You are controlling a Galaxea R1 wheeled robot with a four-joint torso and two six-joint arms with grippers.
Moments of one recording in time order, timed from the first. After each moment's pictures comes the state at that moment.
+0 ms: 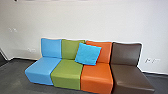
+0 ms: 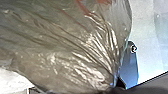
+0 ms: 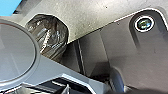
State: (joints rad) left arm 1.24 2.63 -2.19 -0.59 0.31 0.52; right arm -1.48 2.39 -1.71 -0.02 0.07 0.37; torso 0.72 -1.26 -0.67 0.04
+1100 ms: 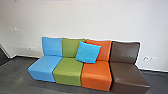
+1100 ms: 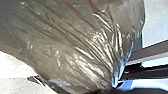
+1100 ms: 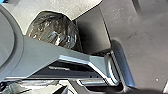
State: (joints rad) left arm 1.36 2.82 -2.46 -0.59 0.25 0.60; right arm -1.52 2.63 -2.00 -0.06 0.09 0.37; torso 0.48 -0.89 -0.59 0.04
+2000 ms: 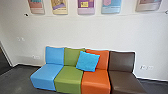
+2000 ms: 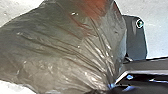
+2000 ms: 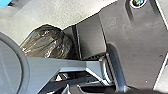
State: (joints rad) left arm 1.38 2.88 -2.59 -0.59 0.25 0.60; right arm -1.55 2.67 -2.11 -0.06 0.09 0.37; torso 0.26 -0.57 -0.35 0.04
